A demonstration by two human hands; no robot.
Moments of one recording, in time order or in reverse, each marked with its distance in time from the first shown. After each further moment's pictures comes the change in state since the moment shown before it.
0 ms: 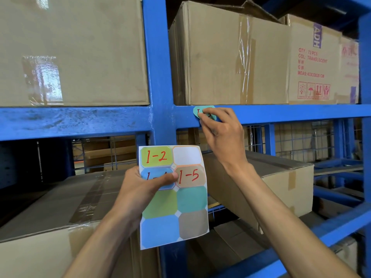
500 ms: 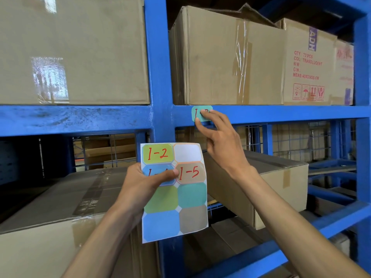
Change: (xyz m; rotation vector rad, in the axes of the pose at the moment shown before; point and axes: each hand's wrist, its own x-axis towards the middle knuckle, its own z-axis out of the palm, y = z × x) left_hand -0.010 0.004 0.004 -0.008 -0.003 0.007; right_hand -0.013 0.004 -0.015 -0.032 -0.236 -0.076
